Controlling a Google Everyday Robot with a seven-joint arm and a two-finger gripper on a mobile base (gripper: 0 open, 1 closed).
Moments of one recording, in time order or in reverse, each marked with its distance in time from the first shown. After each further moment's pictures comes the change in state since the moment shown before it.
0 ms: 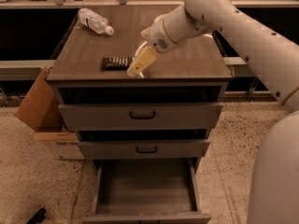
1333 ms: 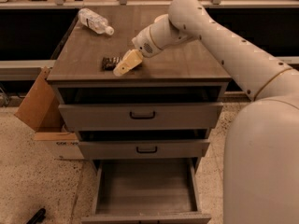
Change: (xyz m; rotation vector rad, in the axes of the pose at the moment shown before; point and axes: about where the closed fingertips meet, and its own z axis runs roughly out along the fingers) arm -0.004 -0.019 0.062 -0.024 -0.059 0.125
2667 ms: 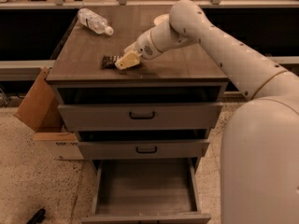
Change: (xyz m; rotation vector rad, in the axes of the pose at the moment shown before) arm 0.013 -0.005 0.014 -0.015 -0.005 0.053
